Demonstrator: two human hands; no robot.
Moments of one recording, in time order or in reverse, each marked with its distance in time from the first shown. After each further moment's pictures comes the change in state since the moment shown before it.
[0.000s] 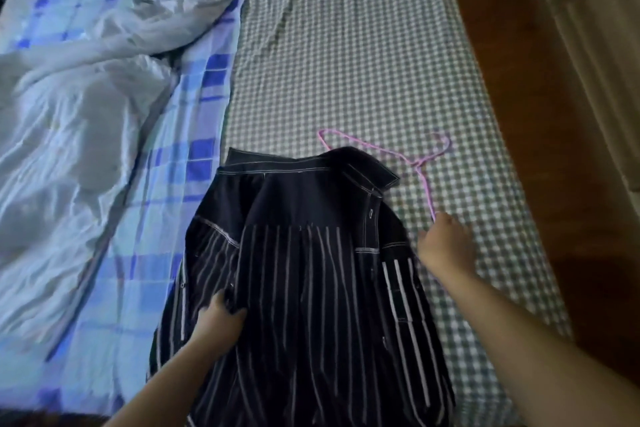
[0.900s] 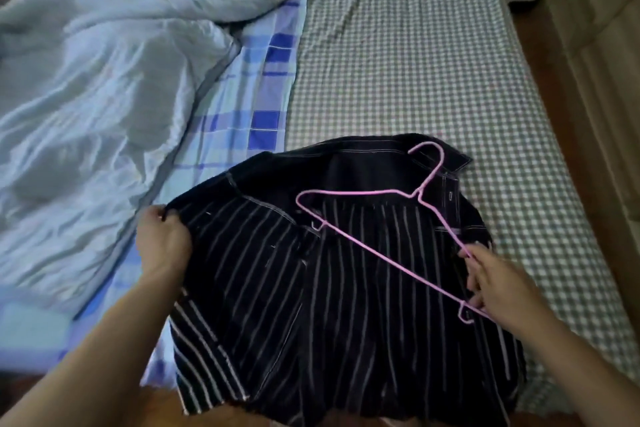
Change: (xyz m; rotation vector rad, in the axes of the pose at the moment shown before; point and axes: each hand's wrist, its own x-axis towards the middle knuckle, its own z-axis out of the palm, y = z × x) left_hand 0.038 -0.076 -0.171 -0.615 0.610 0.153; right_hand -0.163 -0.044 0.004 0.396 -0.113 -0.198
